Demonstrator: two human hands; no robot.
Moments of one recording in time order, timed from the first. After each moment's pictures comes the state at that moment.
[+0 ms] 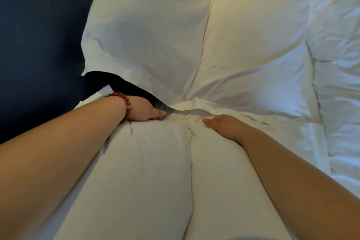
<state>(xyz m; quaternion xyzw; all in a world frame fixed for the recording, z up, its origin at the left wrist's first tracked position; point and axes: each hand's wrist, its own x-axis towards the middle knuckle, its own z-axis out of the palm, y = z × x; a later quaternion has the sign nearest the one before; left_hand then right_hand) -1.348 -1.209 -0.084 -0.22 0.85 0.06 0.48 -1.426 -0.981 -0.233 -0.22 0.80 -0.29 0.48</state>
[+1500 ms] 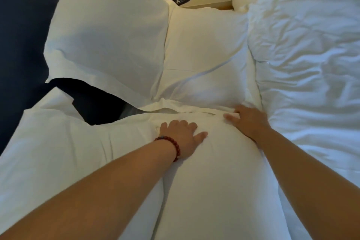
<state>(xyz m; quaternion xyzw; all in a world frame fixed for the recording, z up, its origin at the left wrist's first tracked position) -1.333 -1.031 -0.149 -0.07 0.94 0.07 0.33 -1.462 -0.820 -0.241 -0.14 0.96 -0.15 0.20</state>
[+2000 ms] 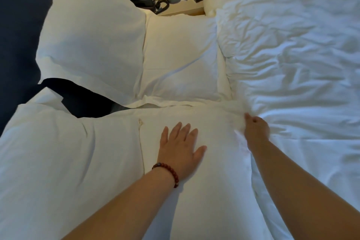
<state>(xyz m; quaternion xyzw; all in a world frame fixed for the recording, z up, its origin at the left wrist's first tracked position) -1.253 -0.941 -0.132 -0.04 0.98 0.08 0.16 -1.396 -0.727 -0.239 0.24 0.86 -0.42 0.15</state>
